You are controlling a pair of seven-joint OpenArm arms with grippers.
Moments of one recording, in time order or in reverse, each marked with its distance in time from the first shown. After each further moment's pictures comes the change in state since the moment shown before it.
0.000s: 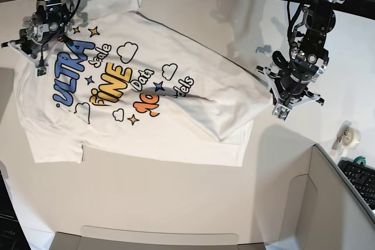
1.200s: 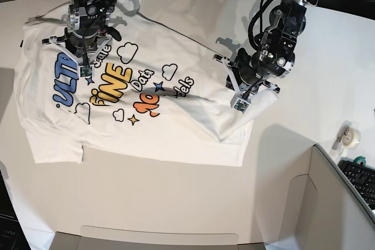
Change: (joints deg) left arm -3.7 10.0 7.7 -5.2 -9.3 0.7 8.2; right arm -3.1 -15.0 -10.5 14.4 -0.9 -0.4 -0.6
